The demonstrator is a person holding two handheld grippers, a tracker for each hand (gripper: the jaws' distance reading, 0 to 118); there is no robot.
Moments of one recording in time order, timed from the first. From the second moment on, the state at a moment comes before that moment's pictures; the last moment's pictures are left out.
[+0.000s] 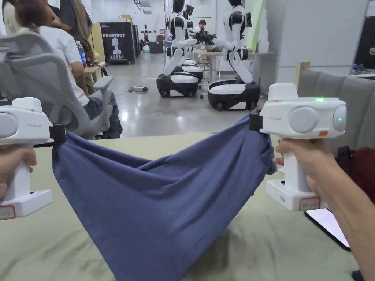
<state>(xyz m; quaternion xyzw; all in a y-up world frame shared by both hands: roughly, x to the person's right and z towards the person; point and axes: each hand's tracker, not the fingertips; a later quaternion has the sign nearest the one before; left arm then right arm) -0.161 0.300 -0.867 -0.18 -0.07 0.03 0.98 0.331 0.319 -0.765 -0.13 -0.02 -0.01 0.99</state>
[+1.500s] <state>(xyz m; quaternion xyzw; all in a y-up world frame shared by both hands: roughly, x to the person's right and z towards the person) -0.182 0.143 -0.649 -0.22 -0.10 0.03 0.97 0.369 0.141 -0.601 -0.23 -0.05 0.03 0.97</state>
